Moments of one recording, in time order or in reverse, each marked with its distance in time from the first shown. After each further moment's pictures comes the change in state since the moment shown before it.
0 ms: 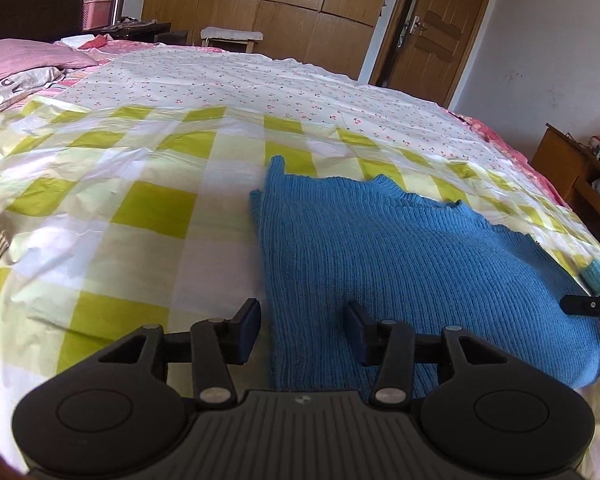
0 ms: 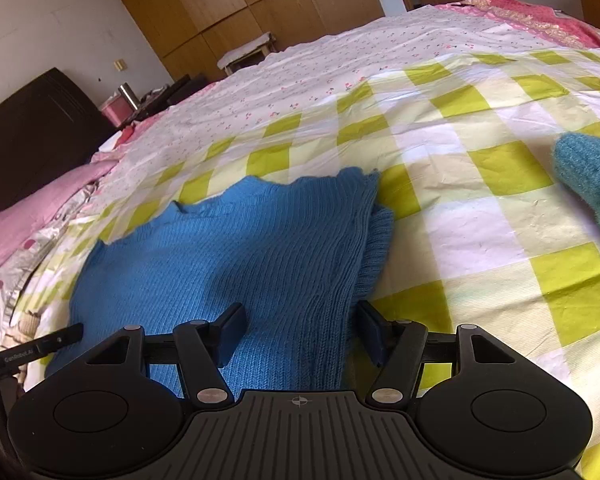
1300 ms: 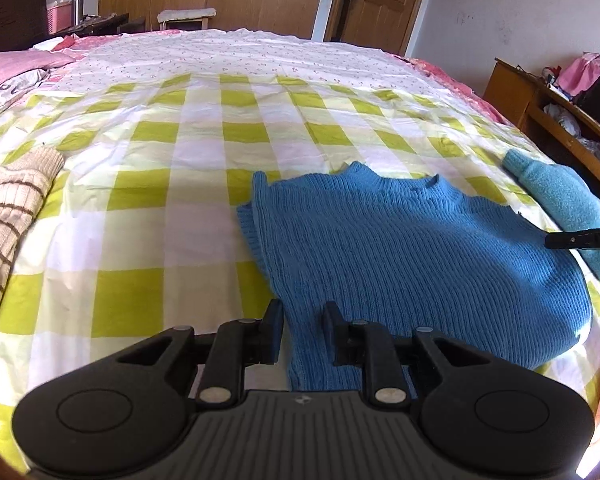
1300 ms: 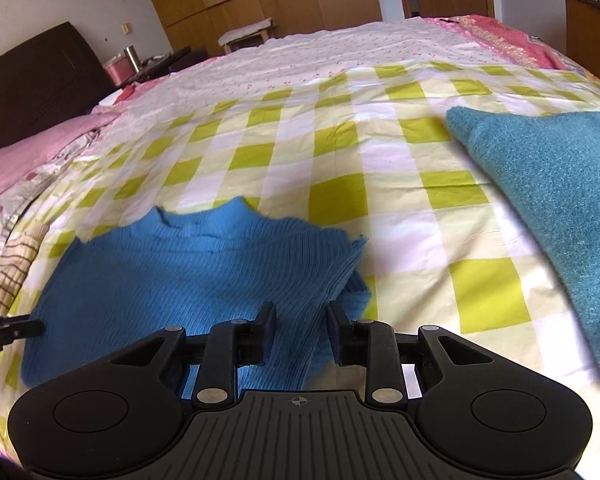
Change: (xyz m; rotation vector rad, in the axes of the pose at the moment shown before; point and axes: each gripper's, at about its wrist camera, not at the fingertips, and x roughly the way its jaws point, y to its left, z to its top) left arm -0.135 -0.034 -0.082 0.124 0.112 -0.048; right arm -0.126 0.001 -0.077 -0.094 0.030 -0.105
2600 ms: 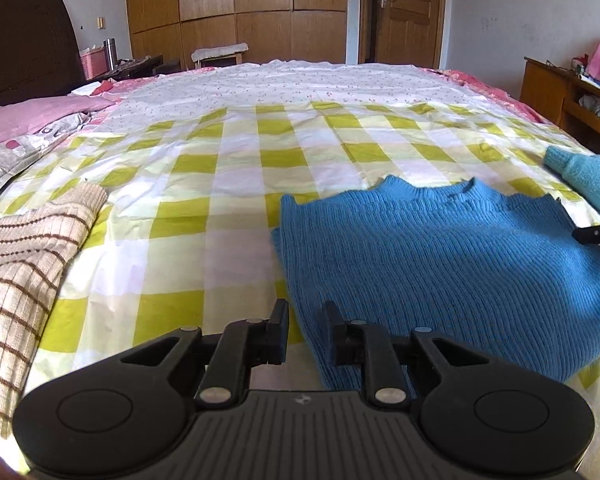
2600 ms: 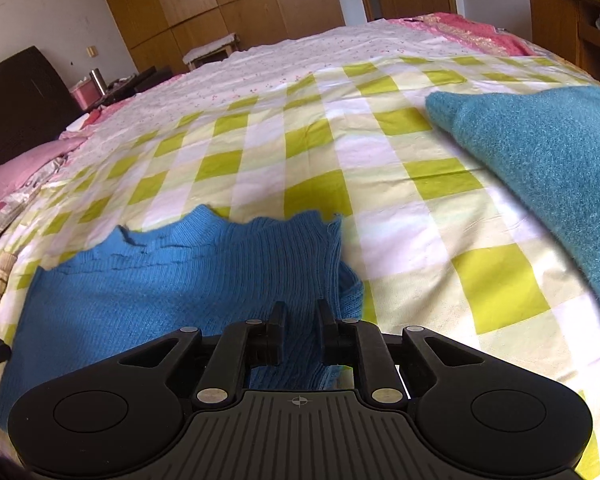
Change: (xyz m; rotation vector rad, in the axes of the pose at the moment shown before) left arm 0.002 -0.016 -0.014 0.074 -0.075 0.189; right arm 0.026 0.002 -0.009 0.075 -0.051 -0.069
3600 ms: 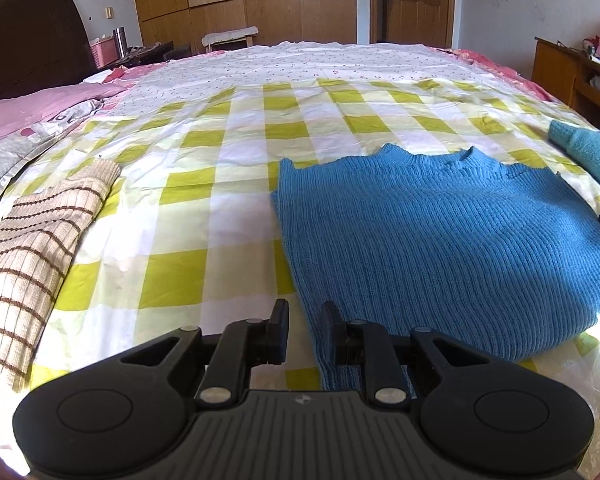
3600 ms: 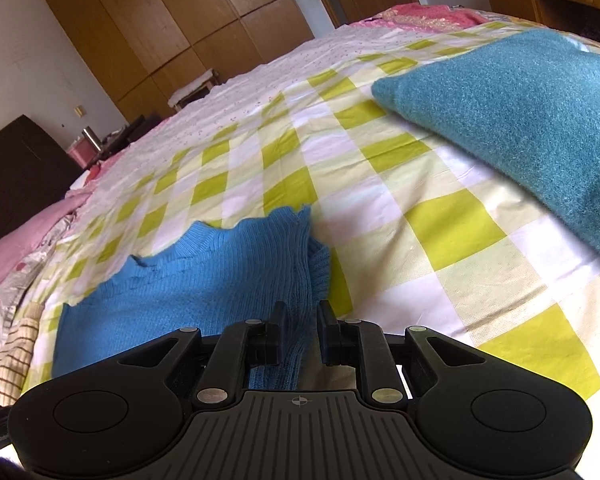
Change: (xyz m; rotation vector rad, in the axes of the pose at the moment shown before) left arm -0.019 -0.015 -0.016 0.003 0.039 0.061; right arm -0.036 -0.033 -0.031 0.188 -0.064 0.067
